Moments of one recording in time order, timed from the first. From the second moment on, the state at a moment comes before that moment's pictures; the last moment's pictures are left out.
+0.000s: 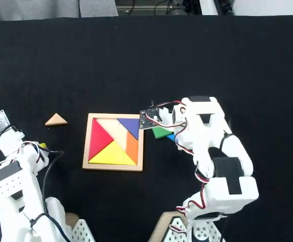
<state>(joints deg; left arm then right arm) -35.3 -49.5 77.5 41.5 1.6 -1.9 7.1 33.6 62.3 85.0</state>
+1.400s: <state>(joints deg) -35.3 -49.5 77.5 41.5 1.6 -4.4 -5.3 35.1 69.9 77.6</state>
